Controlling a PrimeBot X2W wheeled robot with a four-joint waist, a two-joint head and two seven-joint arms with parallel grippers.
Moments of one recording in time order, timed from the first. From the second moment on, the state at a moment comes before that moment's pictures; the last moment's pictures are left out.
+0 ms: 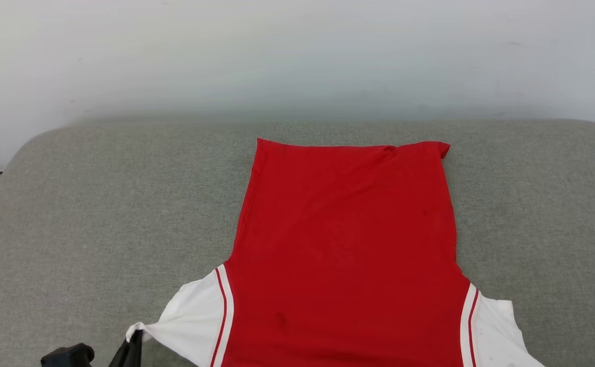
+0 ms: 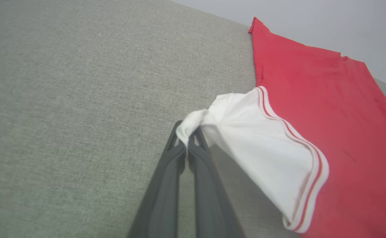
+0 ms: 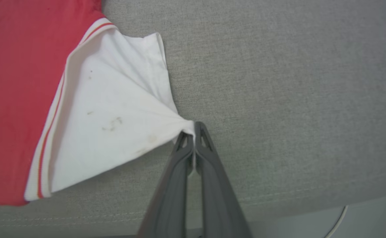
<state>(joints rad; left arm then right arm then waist) 0.11 0.35 -0.20 0.25 -0.68 0.07 -0.18 0.29 -0.05 -0.27 0.00 0.15 0.13 0.33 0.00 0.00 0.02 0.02</state>
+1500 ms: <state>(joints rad) -0.22 0.22 -0.34 -0.02 -0.56 -0.01 -0.26 -0.92 -0.34 -0.19 0.65 0.21 0.13 0.78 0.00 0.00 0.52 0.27</state>
